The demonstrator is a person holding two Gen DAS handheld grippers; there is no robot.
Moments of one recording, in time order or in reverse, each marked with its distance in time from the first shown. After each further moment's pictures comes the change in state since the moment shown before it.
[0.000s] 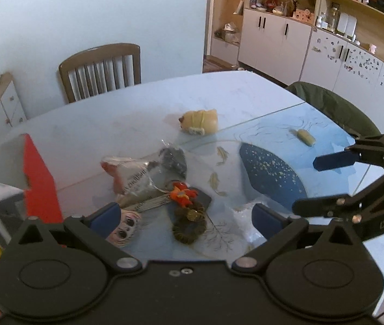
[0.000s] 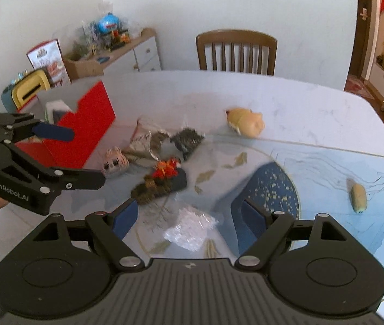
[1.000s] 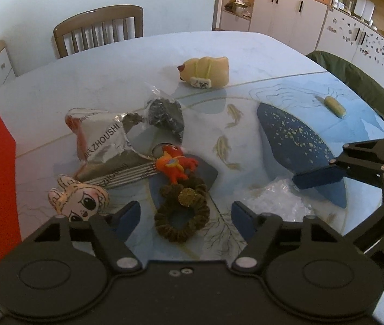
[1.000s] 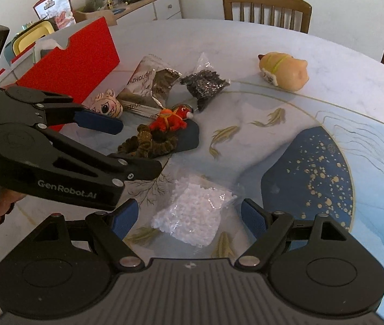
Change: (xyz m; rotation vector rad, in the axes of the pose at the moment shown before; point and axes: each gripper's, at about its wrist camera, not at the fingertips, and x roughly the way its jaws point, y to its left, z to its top) left arm 0.090 -0.008 -0.022 -0.035 0.123 0.017; right arm 0.095 -0.005 -0.020 -0.085 0.149 0.089
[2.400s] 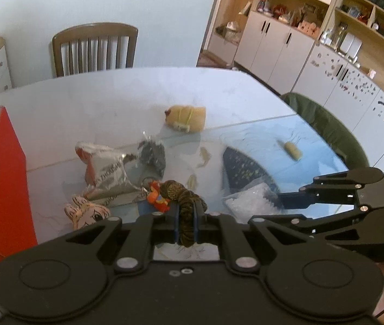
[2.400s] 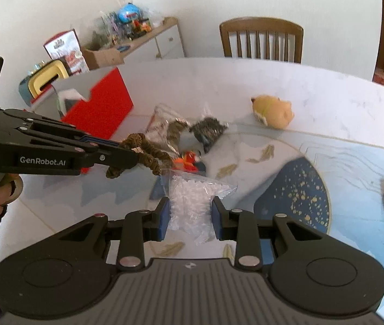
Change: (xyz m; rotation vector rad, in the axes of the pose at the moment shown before) left arm -0.083 0.012 0.026 -0.101 -0.082 -0.133; right arm -0.075 0.003 0.016 0.056 -0.126 0.042
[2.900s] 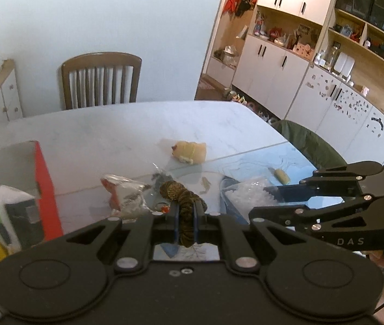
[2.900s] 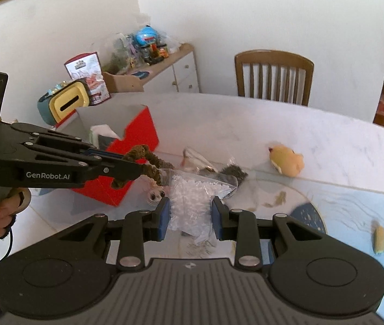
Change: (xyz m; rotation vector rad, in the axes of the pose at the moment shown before) left arm -0.071 0.012 0.014 0.002 -0.102 0.001; right arm -0.048 0.051 0.045 -0.061 -0.086 0.008
